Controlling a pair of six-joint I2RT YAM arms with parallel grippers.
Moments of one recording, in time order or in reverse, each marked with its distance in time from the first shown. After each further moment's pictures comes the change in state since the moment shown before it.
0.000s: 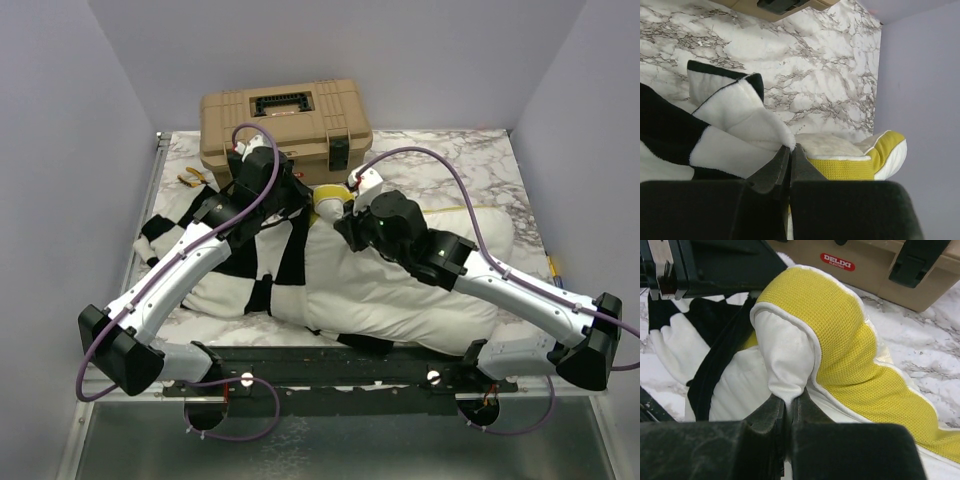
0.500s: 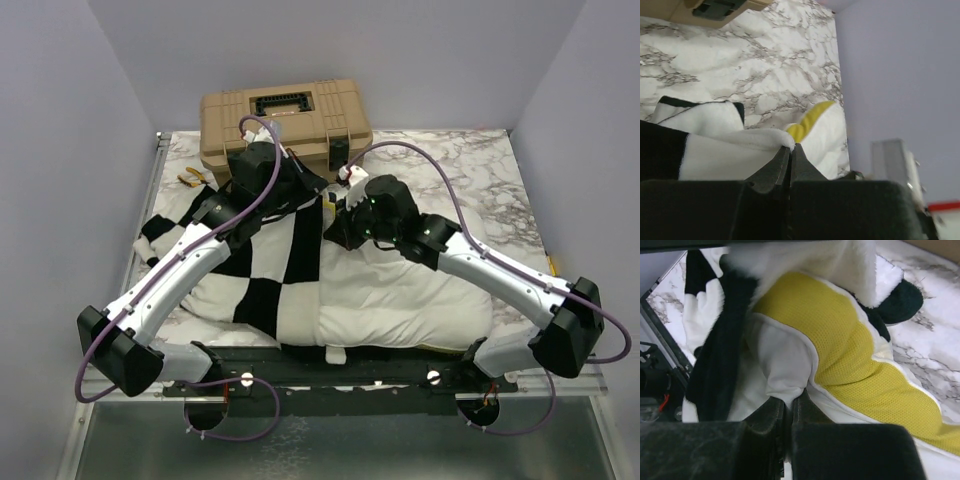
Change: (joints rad) left arm 0.000 -0.006 0.000 0.149 0.102 0.062; right arm -0.129 0.106 0.008 -0.007 -0.373 0.037
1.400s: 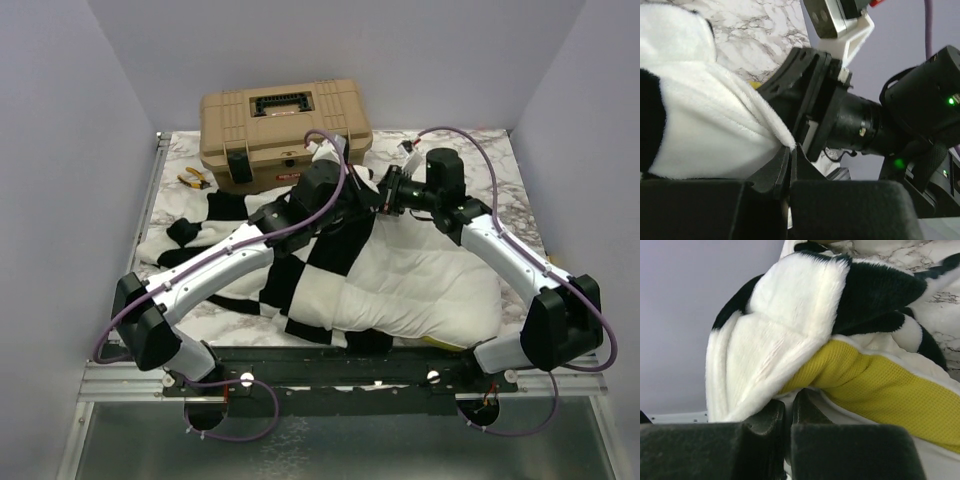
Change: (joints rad) left arm -0.266 0.167 0.057 0.170 -0.050 -0.017; right arm -0.439 0.050 -0.079 0.206 -0.515 0.467
